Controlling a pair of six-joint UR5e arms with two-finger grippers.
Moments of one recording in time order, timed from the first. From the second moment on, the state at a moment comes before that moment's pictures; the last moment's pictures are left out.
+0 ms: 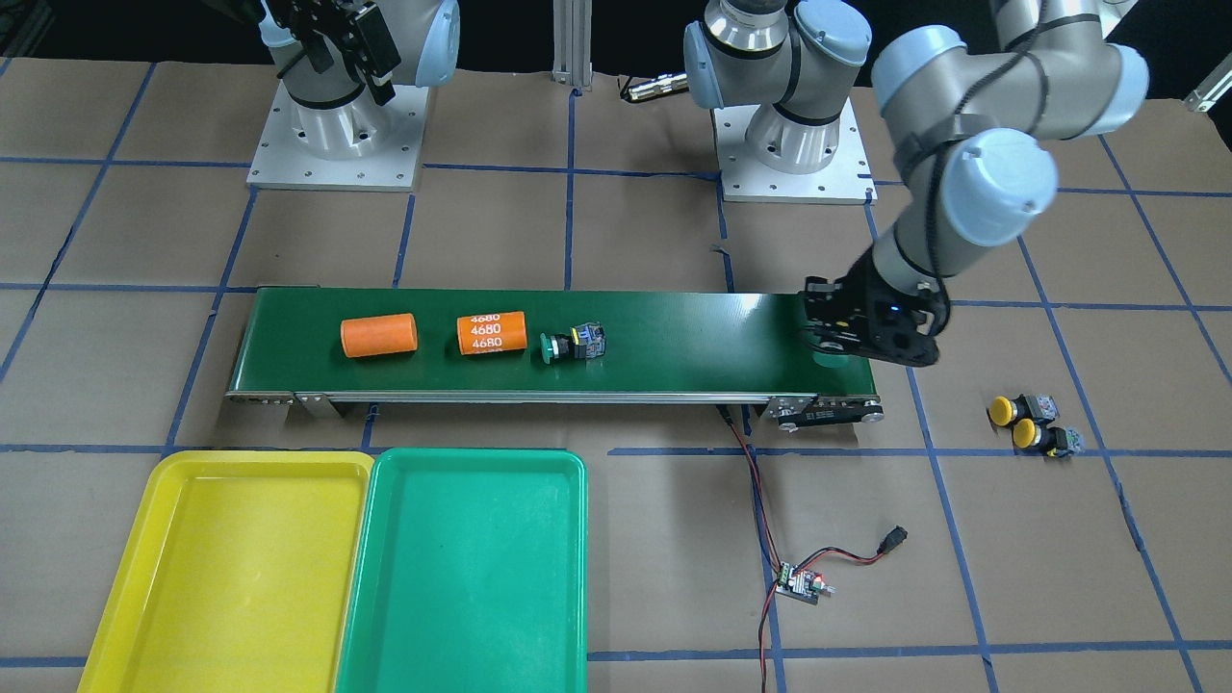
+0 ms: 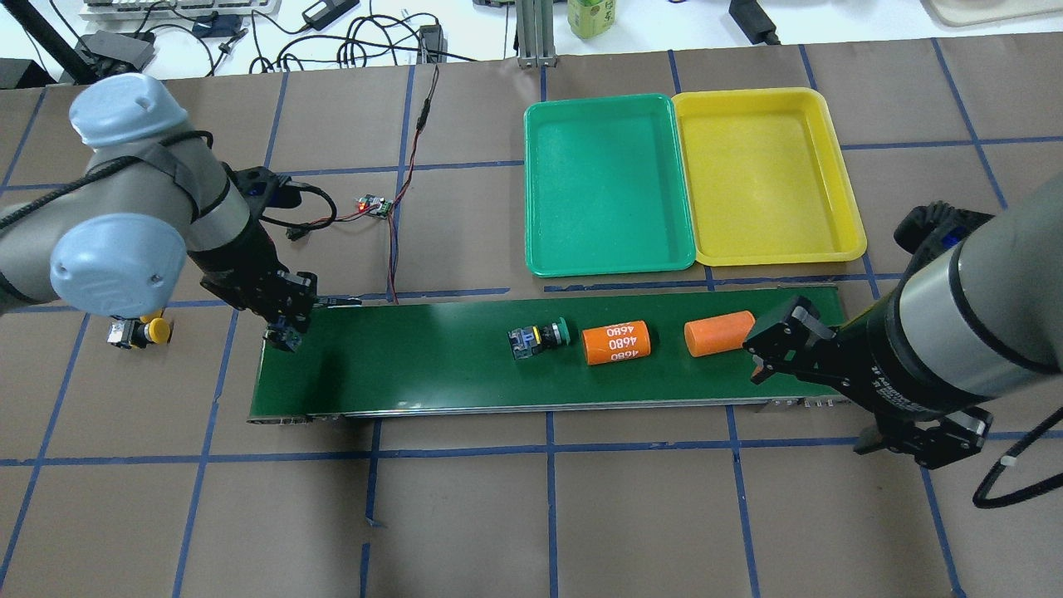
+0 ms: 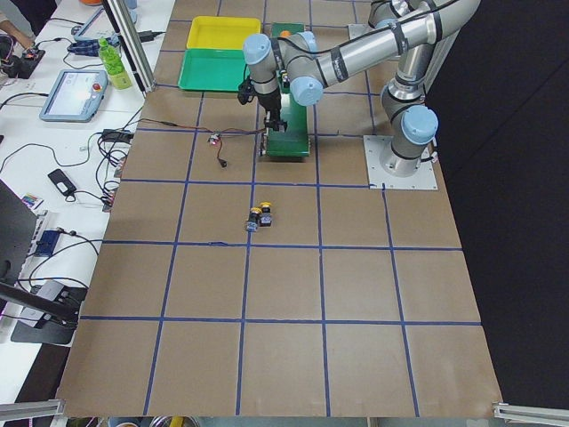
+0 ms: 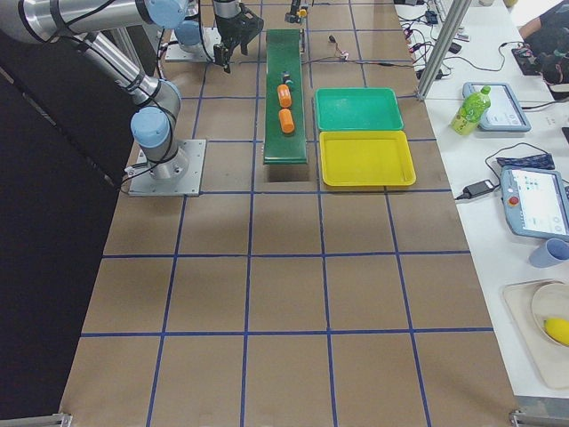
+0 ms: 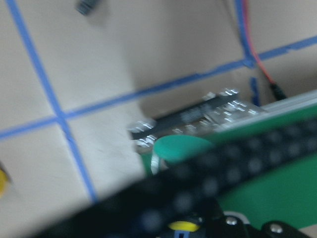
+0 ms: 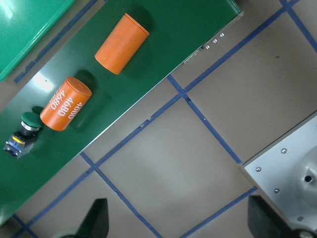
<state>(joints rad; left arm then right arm) -1.43 -1.63 -1.97 -1.31 1.56 0.25 1.56 -2.09 1.99 -1.51 -1.46 0.77</state>
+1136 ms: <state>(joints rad) -1.40 -1.69 -1.84 -1.31 1.55 0.16 1.69 -1.81 2.03 -1.89 -1.46 1.42</state>
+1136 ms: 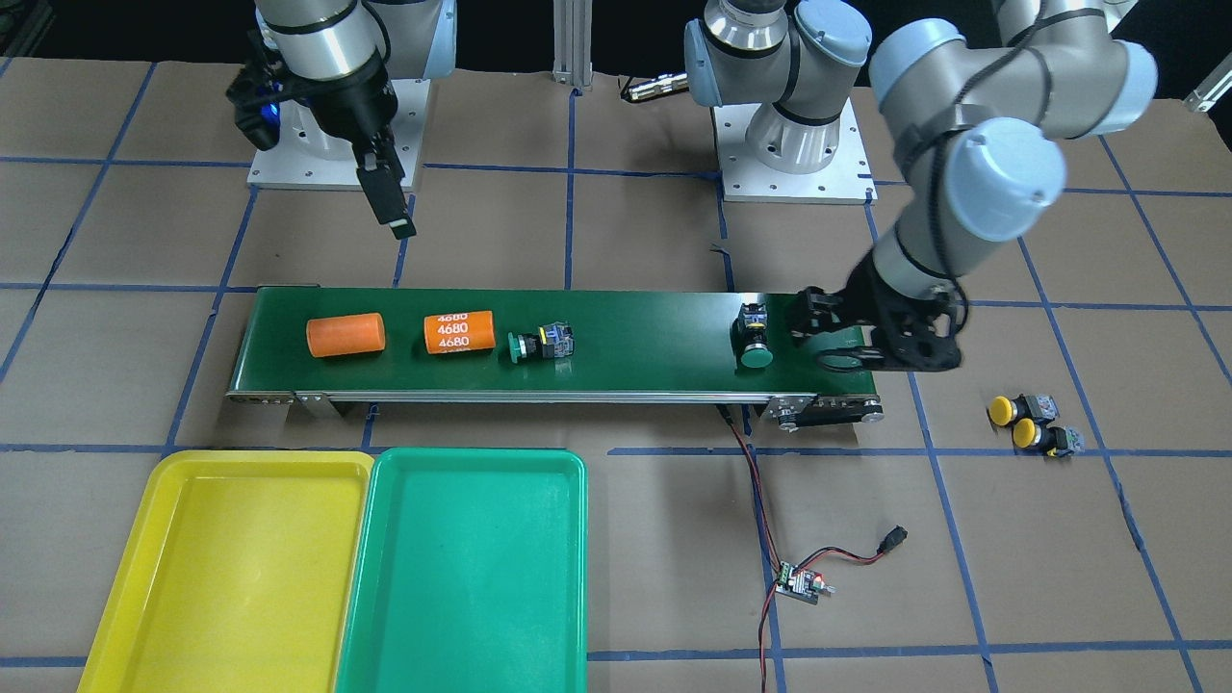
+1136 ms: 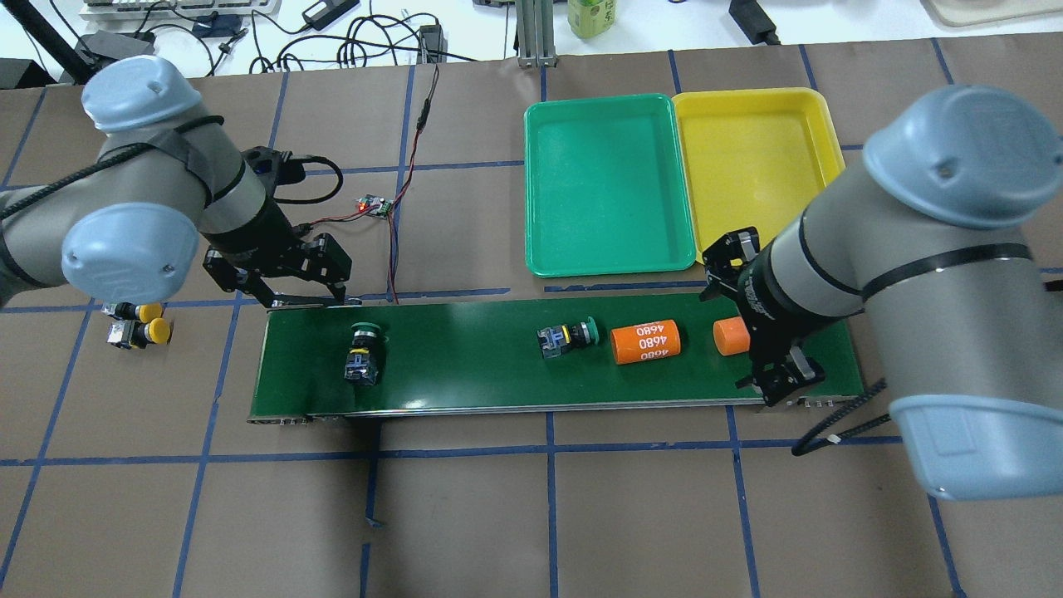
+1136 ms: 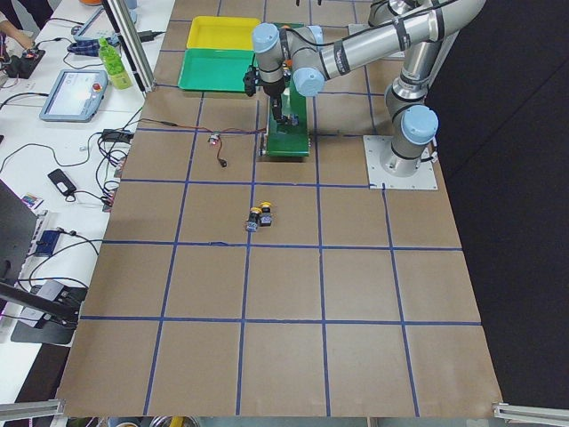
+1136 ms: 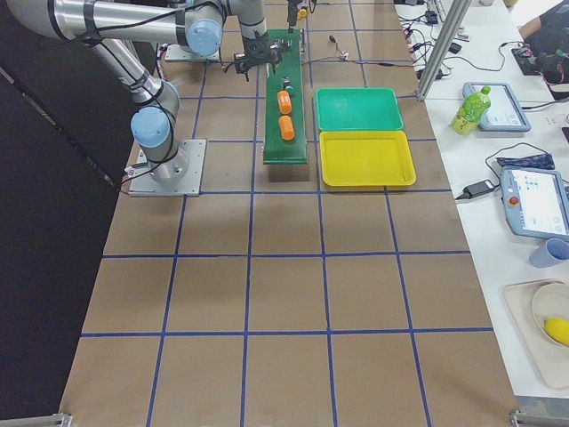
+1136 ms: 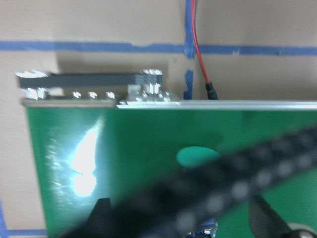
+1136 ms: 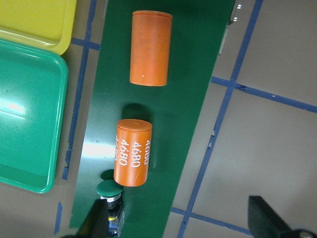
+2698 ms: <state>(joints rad) -0.98 -2.09 -1.67 -1.06 1.67 0.80 1.89 -1.42 1.95 -2.06 -1.51 1.66</state>
